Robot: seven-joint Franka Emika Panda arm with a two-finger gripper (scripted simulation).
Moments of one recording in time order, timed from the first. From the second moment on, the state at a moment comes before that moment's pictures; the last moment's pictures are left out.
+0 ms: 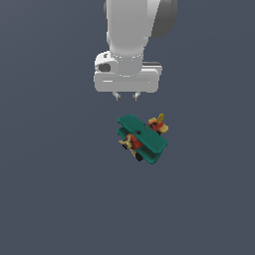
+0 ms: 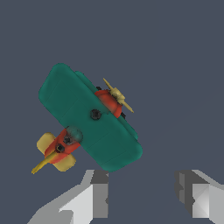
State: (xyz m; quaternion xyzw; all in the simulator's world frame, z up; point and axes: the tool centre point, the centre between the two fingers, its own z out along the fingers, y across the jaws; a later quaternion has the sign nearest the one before) arm -0.069 -0.003 0.309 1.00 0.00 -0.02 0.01
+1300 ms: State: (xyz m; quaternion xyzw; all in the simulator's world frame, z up) arm -0.064 0.006 0.373 0.99 0.11 0.04 0.05
